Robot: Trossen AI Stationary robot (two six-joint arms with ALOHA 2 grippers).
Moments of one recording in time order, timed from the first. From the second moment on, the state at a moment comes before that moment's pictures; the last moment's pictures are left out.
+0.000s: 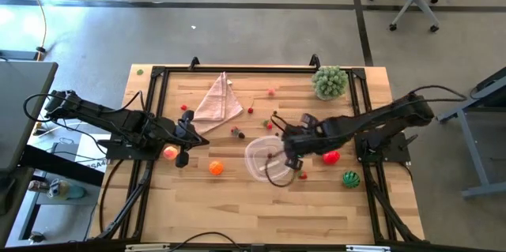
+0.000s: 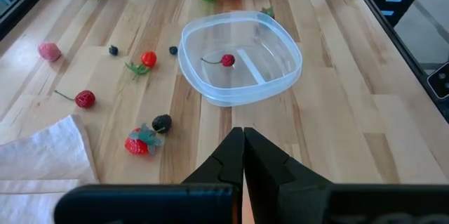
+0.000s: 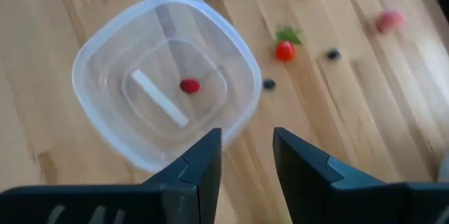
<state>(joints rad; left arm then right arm) -0.13 0.73 0.52 -0.35 -0.20 -0.16 0.32 1.53 1.38 -1.08 0.39 0.62</state>
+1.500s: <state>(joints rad) -0.13 0.73 0.52 -0.35 -0.20 -0.16 0.79 1.51 0.61 -0.35 0.42 1.16</state>
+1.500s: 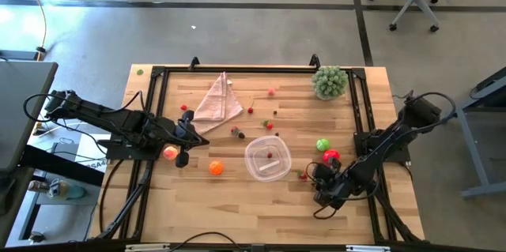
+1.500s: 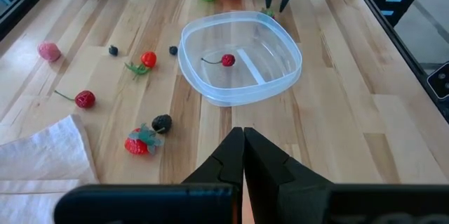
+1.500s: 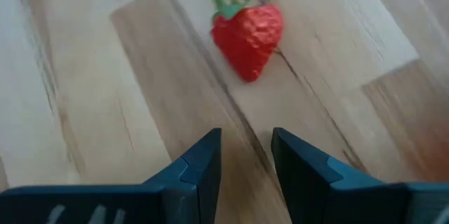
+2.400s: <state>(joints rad) -0.13 0.73 0.52 -0.35 -0.20 -0.16 0.67 1.52 0.61 -0.26 0.37 0.97</state>
